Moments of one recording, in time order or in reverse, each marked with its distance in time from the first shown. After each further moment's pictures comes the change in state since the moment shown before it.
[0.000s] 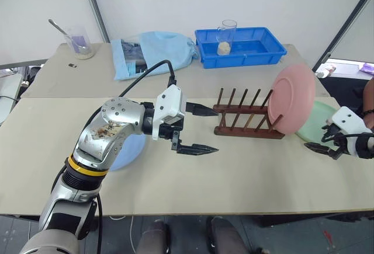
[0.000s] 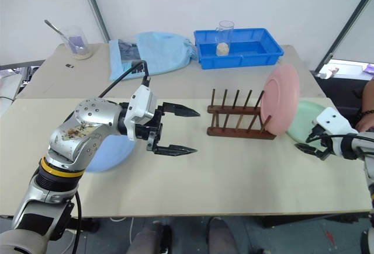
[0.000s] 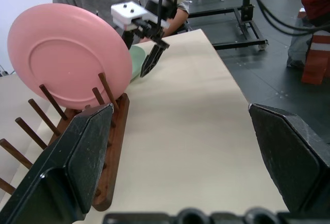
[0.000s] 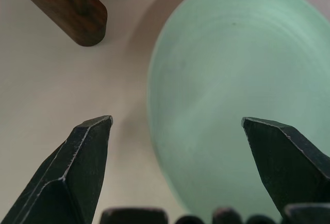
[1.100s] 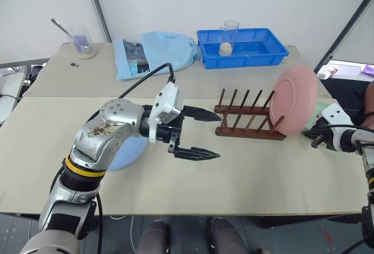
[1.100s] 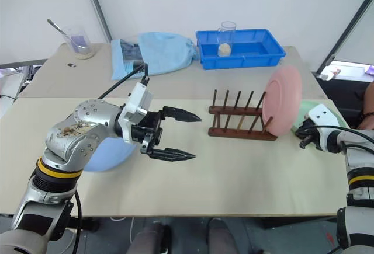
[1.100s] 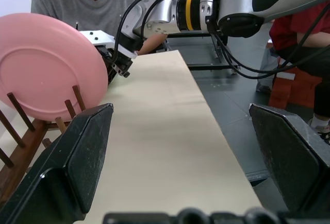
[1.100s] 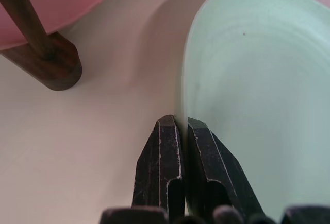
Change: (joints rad) left arm -0.002 -0.001 0.028 -0.029 -0.139 0.110 -0.031; right arm -0.110 0.092 -0.049 0.135 -0.055 0.056 -0.035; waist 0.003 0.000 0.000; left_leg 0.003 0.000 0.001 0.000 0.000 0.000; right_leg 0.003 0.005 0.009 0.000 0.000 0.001
